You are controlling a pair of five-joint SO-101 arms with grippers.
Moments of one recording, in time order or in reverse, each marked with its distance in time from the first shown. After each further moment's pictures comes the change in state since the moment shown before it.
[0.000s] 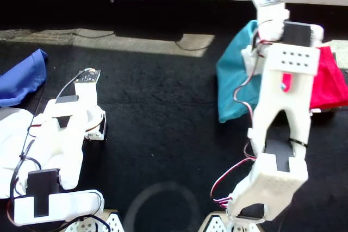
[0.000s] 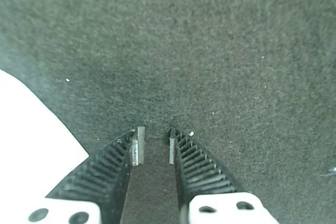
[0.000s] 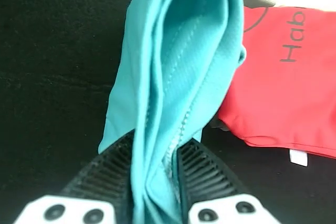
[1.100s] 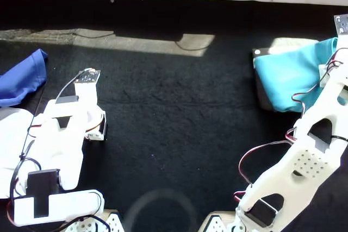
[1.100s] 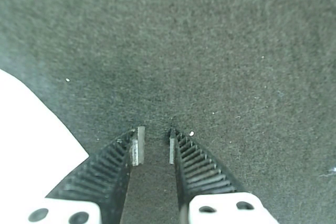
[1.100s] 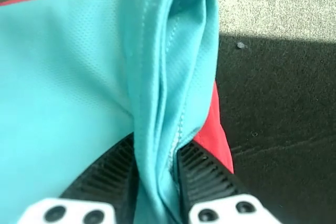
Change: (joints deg) left arm 0.0 0.0 0.3 -0.1 0.0; right arm 27.7 24.2 -2.7 -34.7 15.4
